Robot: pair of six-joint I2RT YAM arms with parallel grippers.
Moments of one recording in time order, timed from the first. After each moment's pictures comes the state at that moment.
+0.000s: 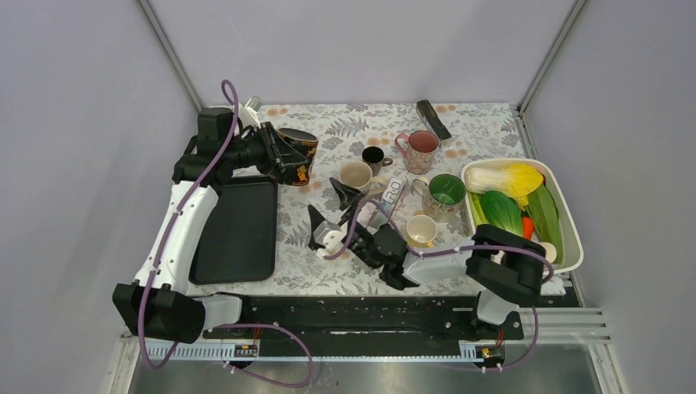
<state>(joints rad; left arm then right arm) -0.13 1.25 1.33 -0.66 0.73 -0.62 1.16 1.60 0.67 1.29 0.26 -0.84</state>
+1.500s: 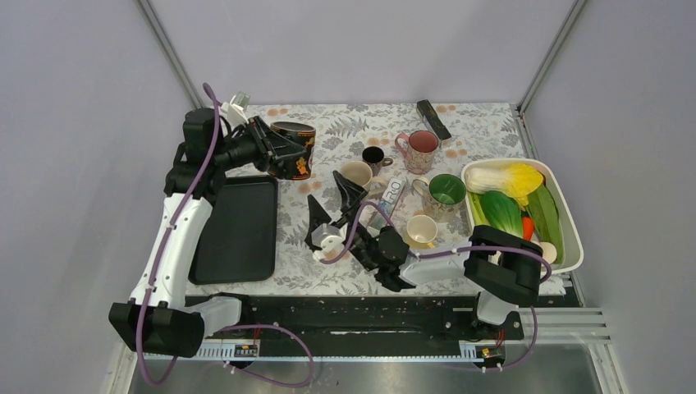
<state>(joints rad) -0.10 1.17 1.28 -0.48 0.80 -0.91 1.23 1.67 0.74 1.44 0.39 -1.05</state>
